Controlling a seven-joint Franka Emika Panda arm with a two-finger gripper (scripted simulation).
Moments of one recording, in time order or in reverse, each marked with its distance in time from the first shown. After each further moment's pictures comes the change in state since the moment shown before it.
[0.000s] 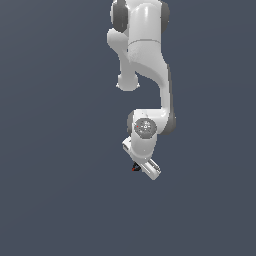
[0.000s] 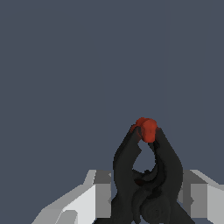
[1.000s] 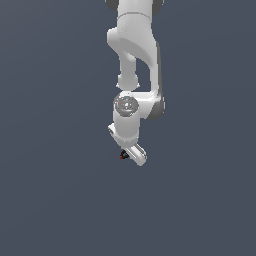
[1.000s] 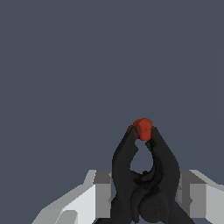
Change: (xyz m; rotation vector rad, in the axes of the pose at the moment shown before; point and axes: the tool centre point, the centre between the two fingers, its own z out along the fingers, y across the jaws) arm 0.019 0.065 -0.054 0.000 -0.001 0.000
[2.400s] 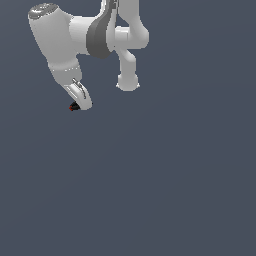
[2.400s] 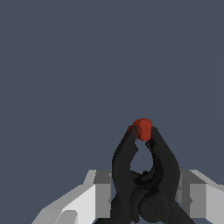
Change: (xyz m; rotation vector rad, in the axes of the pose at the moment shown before) arm 0.072 0.217 -0.188 0.002 0.001 0.003
